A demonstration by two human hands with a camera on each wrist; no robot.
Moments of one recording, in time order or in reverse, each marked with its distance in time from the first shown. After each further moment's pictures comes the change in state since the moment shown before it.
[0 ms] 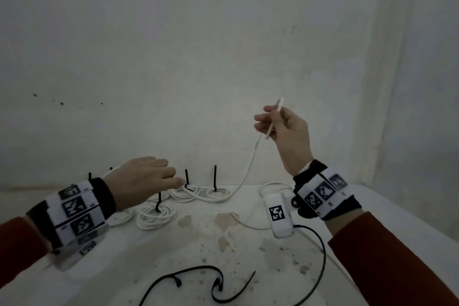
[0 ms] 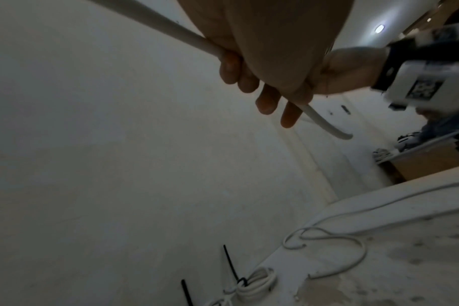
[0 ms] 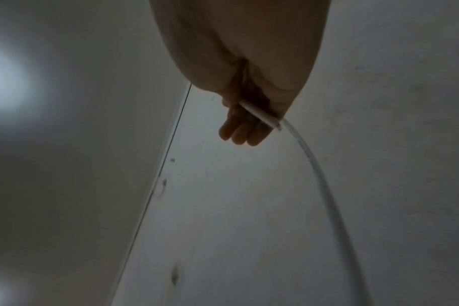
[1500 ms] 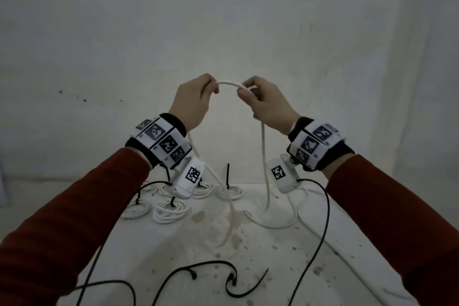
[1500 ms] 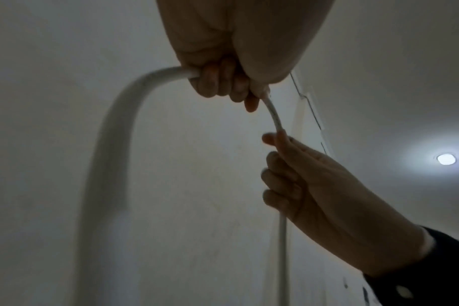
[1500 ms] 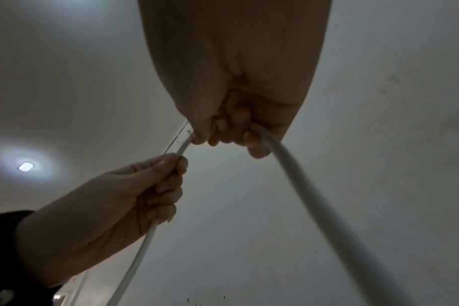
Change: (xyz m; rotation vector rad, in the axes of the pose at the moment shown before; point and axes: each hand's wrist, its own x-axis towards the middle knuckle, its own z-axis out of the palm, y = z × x) left_hand 0.117 -0.055 -0.039 -0.655 0.558 -0.879; right_hand 0.052 -0.020 0.059 -0.640 -0.402 -0.130
